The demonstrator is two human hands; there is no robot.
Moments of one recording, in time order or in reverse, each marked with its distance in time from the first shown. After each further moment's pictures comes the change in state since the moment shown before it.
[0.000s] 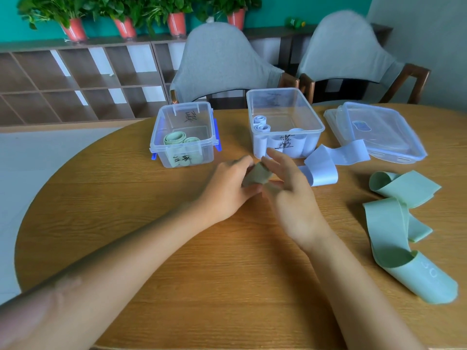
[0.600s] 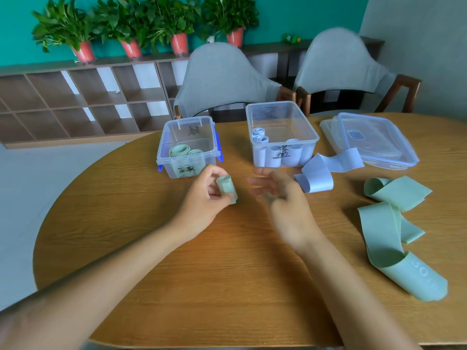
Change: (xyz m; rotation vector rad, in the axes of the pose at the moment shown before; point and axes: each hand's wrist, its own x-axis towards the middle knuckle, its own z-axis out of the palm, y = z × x) left_hand -0.037 -0.009 -0.028 -0.496 0.099 -0.326; right_hand -0.006 -0.004 0.003 0.023 -0.018 -0.028
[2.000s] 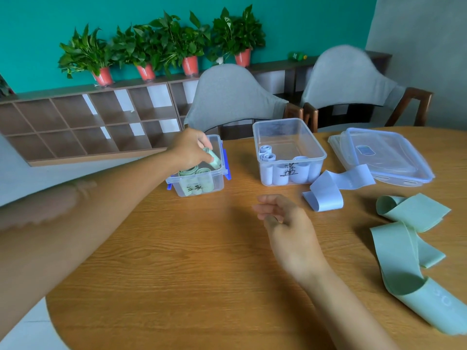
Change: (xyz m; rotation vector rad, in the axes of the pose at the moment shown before) left_hand 0.142 0.033 -0.078 0.635 0.063 -0.125; right_hand -0.008 0.001 0.007 -0.020 0.045 0.028
